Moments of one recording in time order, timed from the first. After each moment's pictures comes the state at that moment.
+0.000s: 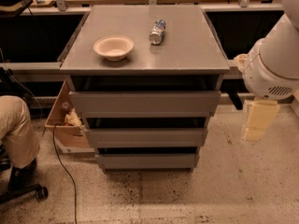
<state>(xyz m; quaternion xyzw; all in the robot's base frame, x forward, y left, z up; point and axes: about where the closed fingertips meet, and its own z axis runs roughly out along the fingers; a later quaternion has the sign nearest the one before) 0.451 -0.202 0.925 -0.65 0.73 -0.12 0.15</state>
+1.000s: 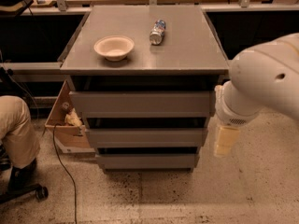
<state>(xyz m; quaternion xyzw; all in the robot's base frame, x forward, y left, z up) 0.494 -0.198 0.812 -0.63 0.75 -0.13 0.15</state>
